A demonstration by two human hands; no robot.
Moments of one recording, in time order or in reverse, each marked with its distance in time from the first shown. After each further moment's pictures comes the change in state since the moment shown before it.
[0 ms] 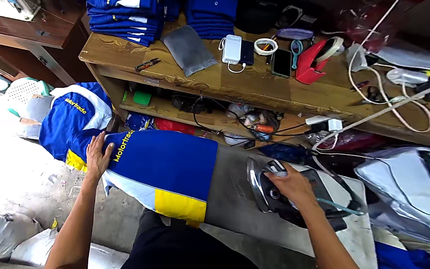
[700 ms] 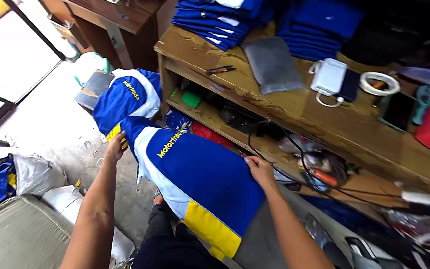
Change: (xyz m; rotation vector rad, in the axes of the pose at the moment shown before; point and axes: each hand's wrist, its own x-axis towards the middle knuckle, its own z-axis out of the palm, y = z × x) left_hand 0.001 -0.124 -0.023 -1.100 0.130 -0.967; right_hand 0.098 -0.211 0.141 0.186 -0.207 -0.458
